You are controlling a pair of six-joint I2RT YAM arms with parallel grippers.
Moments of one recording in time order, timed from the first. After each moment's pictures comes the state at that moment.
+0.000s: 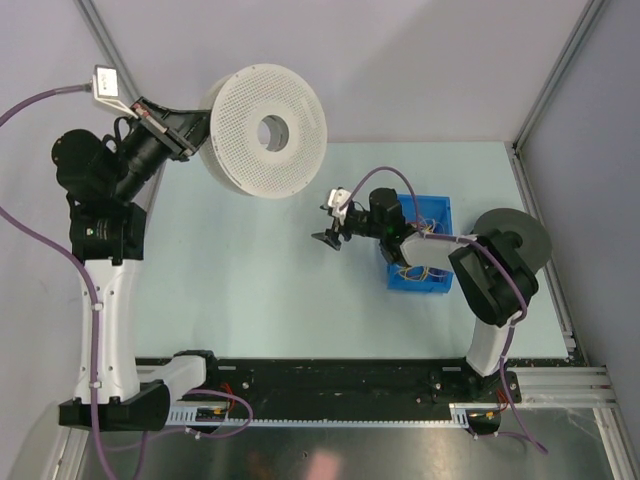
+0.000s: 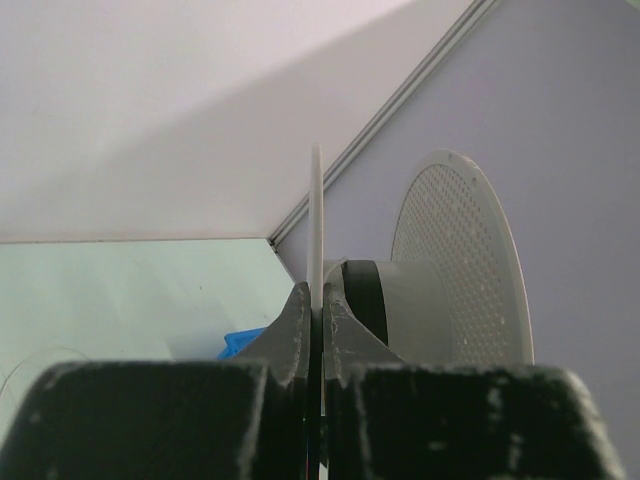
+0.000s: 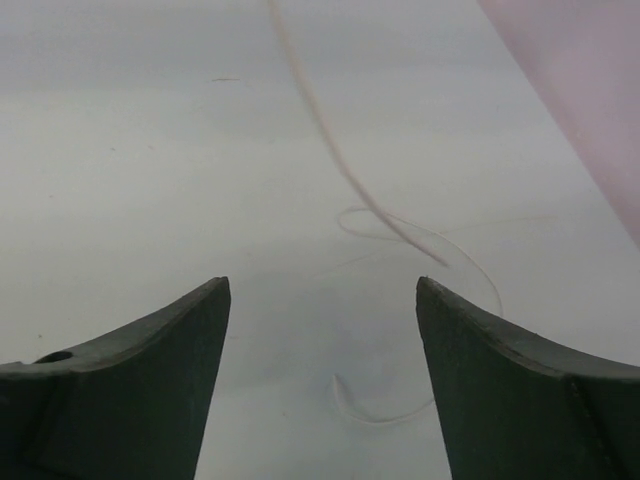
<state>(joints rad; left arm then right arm) 0.02 1.11 1.57 -0.20 0.61 -0.84 0.60 1.83 1.01 0.64 -0.63 -0.42</state>
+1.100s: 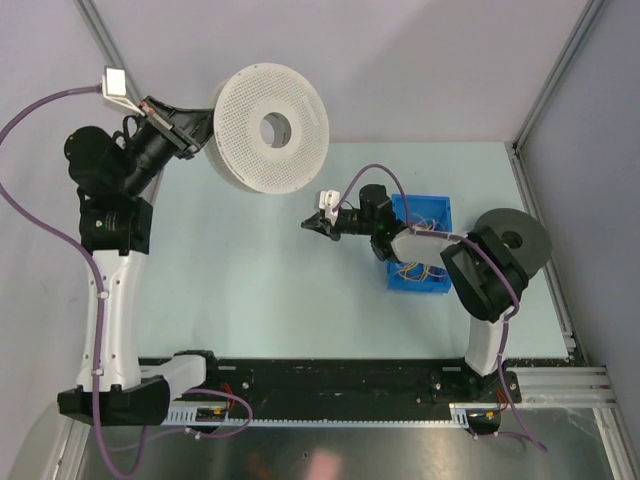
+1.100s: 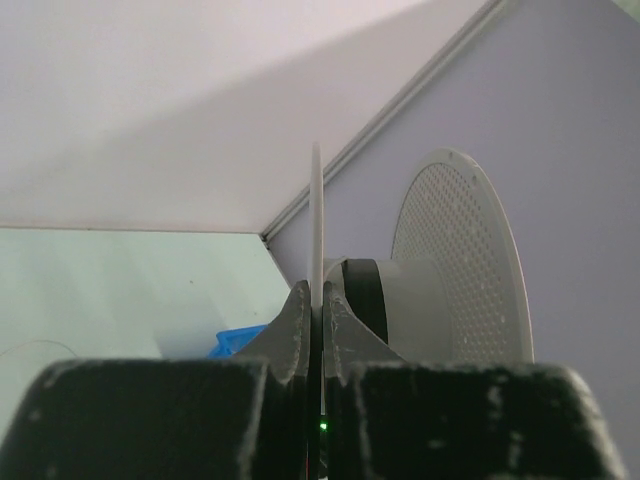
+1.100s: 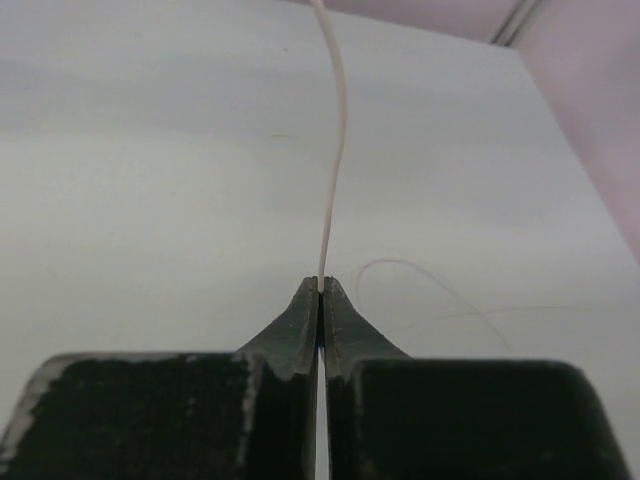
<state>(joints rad) 0.02 1.14 1.53 -0.14 0.63 -0.89 0.62 1.89 1.09 0.68 -0.76 -0.41</state>
